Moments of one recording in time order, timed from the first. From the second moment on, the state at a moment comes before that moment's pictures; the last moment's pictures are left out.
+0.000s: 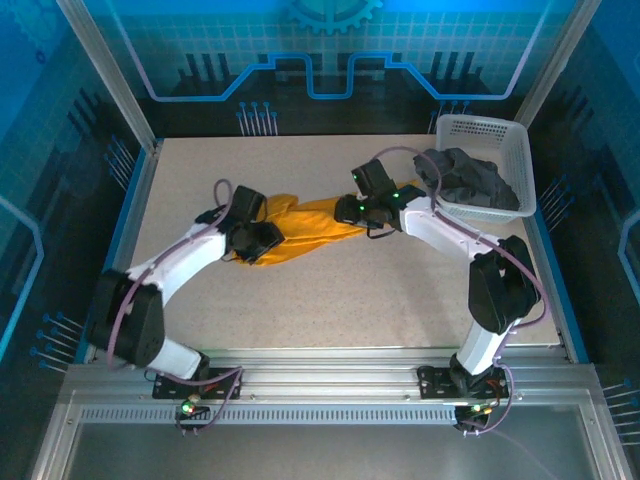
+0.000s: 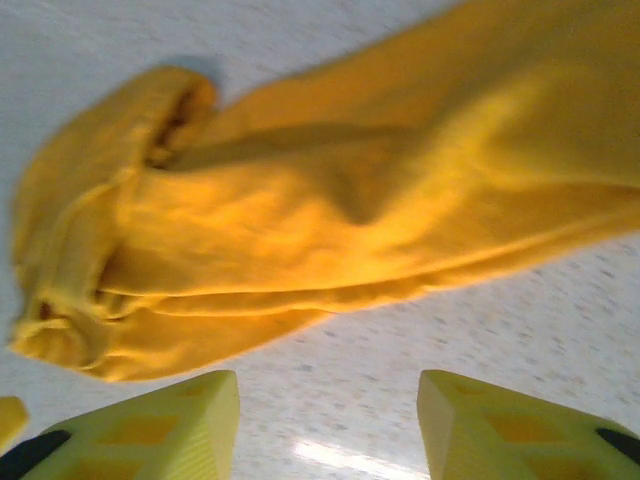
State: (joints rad) left arm -0.34 1.54 1.05 -0.64 0.10 -0.92; right arm 0.53 1.73 1.35 -0.58 -0.05 0.65
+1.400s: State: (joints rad) left arm -0.13 1.60 1.20 -0.58 0.08 -0.69; right arm 0.36 2.14 1.58 -0.68 0.03 0.84
